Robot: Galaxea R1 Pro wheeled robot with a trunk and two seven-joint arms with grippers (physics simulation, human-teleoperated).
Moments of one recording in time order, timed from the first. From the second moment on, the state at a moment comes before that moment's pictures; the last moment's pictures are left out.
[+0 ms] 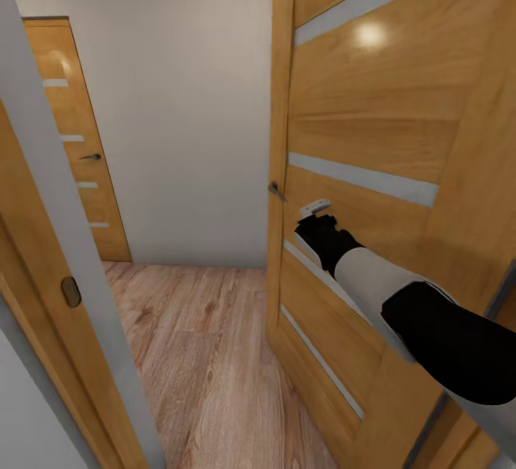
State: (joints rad) left arm 0.00 0.01 0.00 -0.07 0.01 -0.07 0.00; right arm -1.37 0.15 0.59 -0.25 -0.22 0.57 -0.38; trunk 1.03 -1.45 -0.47
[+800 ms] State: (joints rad) left arm 0.00 0.01 0.00 -0.07 0.01 -0.07 0.00; right arm -1.36 0.17 0.58 -0.35 -0.28 0.56 -0.36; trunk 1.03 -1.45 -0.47
